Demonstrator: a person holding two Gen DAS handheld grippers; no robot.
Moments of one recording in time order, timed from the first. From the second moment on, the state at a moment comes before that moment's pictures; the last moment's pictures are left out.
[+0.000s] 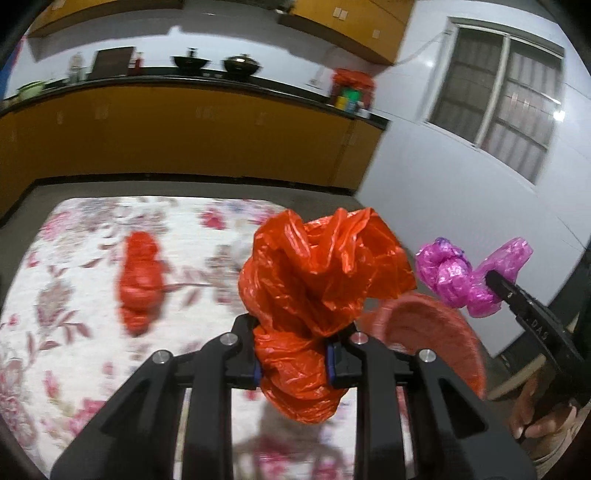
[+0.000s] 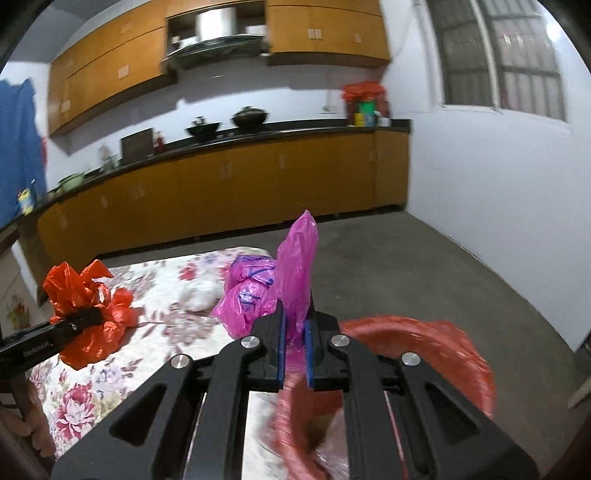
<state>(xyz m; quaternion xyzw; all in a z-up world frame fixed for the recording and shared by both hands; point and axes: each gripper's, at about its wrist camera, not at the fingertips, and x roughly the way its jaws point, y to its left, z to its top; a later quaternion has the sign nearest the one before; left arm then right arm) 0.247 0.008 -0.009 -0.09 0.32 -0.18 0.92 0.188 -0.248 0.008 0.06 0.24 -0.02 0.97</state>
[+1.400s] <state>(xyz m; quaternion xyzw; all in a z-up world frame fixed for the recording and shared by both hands) 0.252 -0.181 -0.076 -0.05 0.43 -0.32 0.84 0.143 -0.359 -0.017 0.14 0.25 -0.09 0.95</state>
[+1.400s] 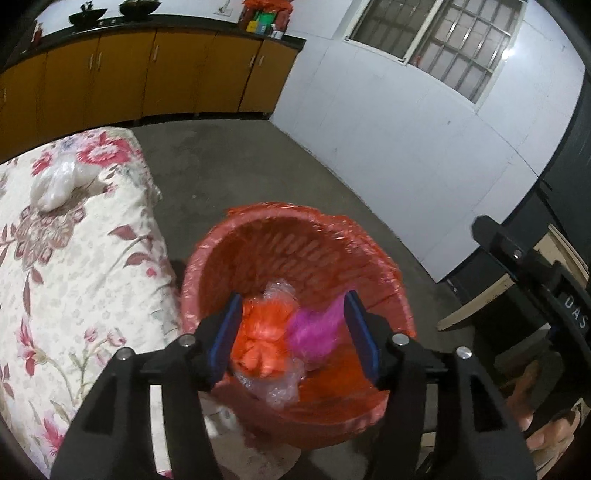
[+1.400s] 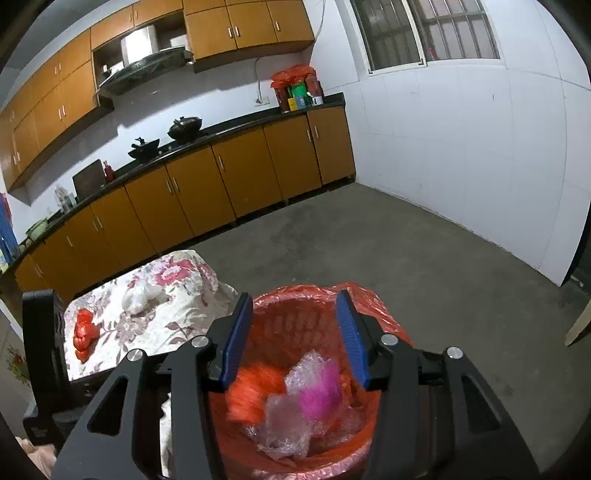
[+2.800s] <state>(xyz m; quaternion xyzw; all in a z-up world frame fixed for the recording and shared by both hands) 0.354 0.114 -0.093 -0.10 0.40 0.02 0.91 0.297 -0.152 -0.035 0.00 0.28 0.06 0.96</state>
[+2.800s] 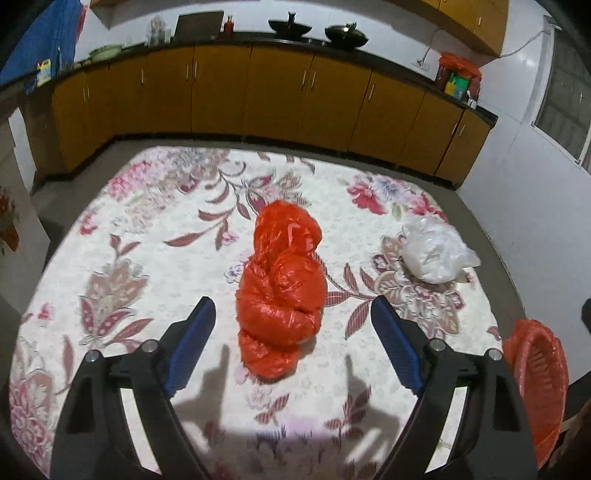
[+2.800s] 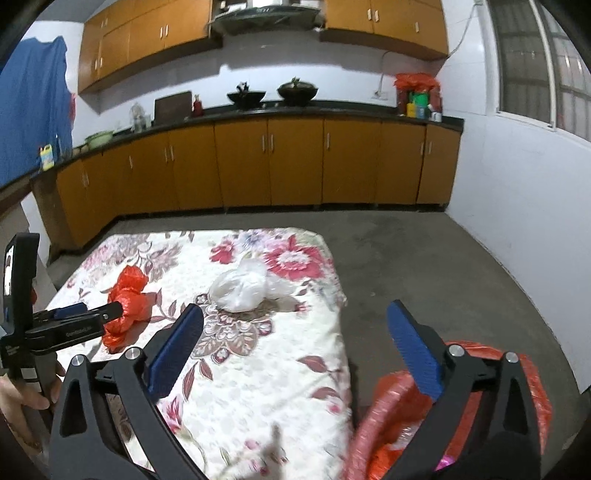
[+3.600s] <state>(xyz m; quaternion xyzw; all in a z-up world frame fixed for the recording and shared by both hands) 0.383 0.168 -0.129 -0.11 0.43 0.05 0.90 0.440 -0.091 -0.128 0.01 0.42 0.11 0.90</state>
